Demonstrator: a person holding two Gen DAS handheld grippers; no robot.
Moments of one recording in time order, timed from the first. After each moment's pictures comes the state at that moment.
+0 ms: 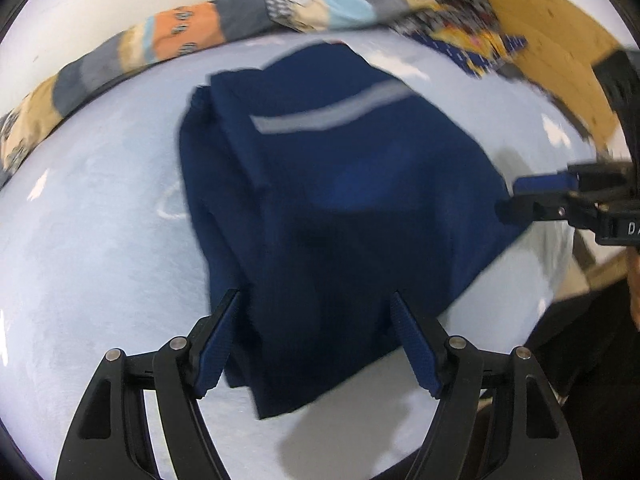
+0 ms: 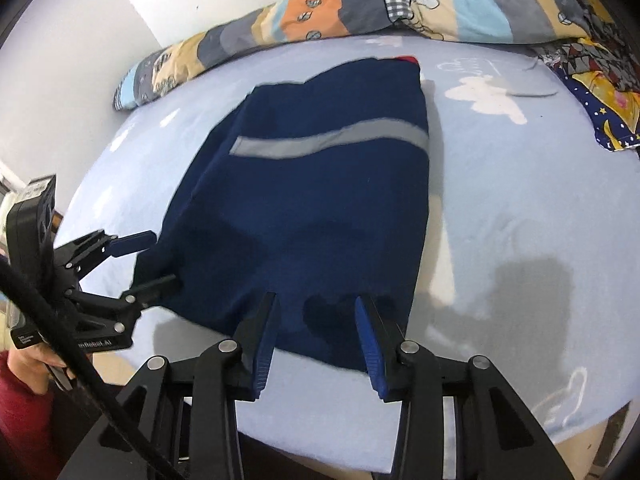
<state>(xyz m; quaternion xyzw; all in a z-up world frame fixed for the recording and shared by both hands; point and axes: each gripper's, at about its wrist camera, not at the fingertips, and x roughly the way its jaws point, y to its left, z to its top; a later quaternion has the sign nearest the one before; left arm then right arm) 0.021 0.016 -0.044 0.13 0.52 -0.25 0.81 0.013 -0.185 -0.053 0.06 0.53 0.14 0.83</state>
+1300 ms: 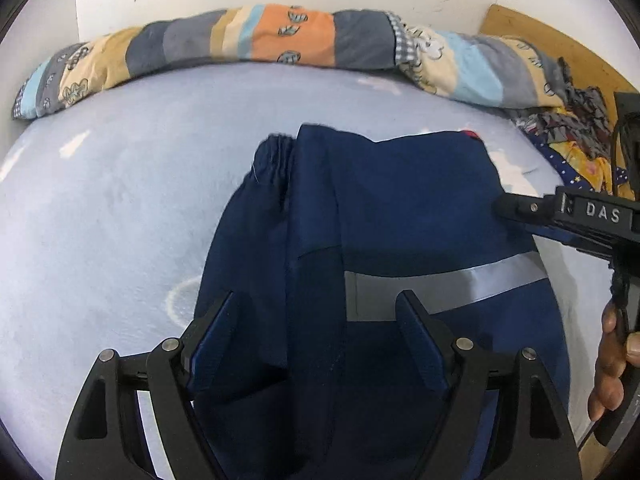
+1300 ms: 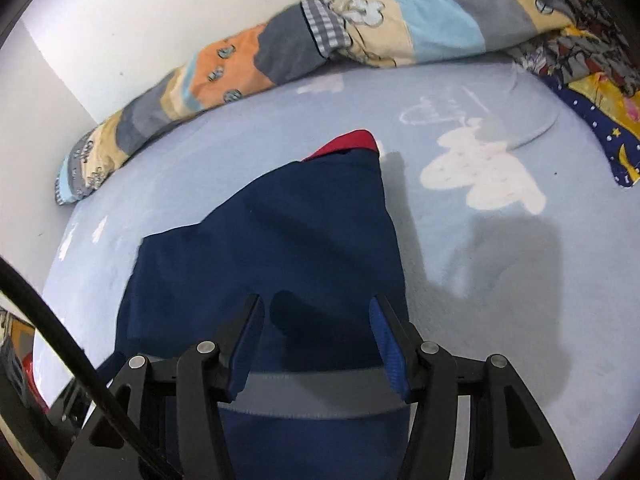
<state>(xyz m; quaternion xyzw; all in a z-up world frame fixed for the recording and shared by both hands) 0.157 0.003 -0.073 -0.01 0.49 -0.08 0.87 0.198 -0.211 -0.077 0.14 0.49 0.03 0.86</state>
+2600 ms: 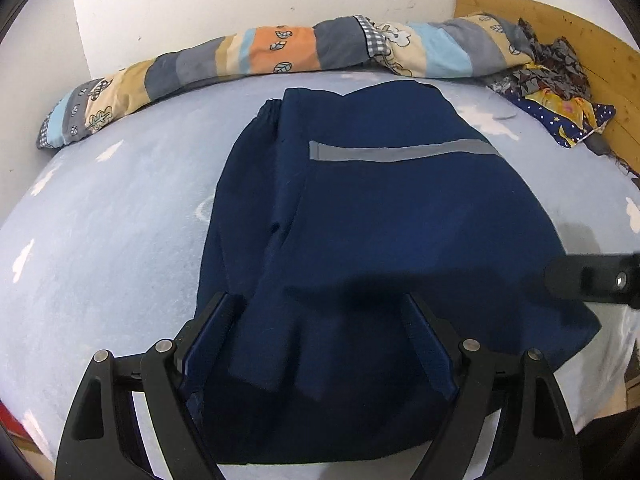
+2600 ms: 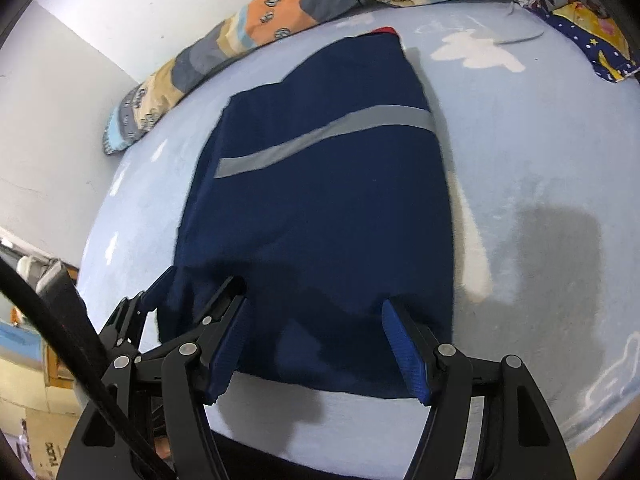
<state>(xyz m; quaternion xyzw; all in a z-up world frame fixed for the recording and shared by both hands) 0.029 -0.003 -0.072 0.05 0.44 -0.07 0.89 0.032 -0.175 -0.069 0.17 0.54 0.11 0.81</state>
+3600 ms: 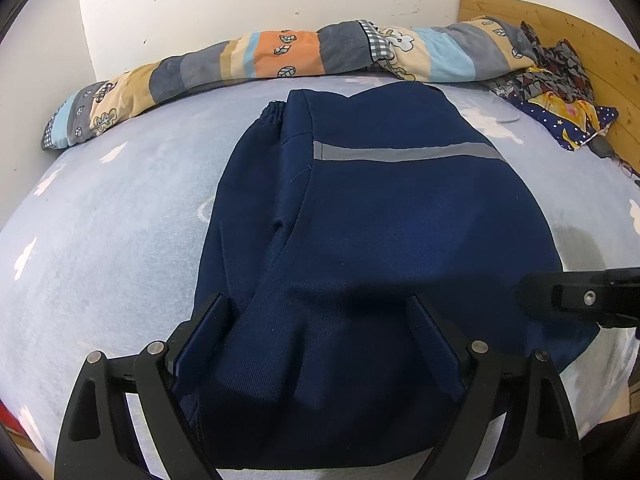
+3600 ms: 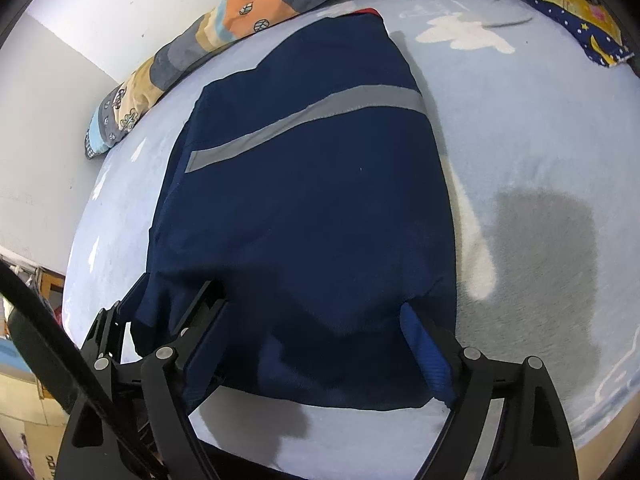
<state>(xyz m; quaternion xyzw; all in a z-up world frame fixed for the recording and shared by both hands) 0.030 -0.004 -0.076 0.06 0.43 -0.06 0.90 0.040 -0.175 -0.090 0.18 0.55 0.09 0.81</state>
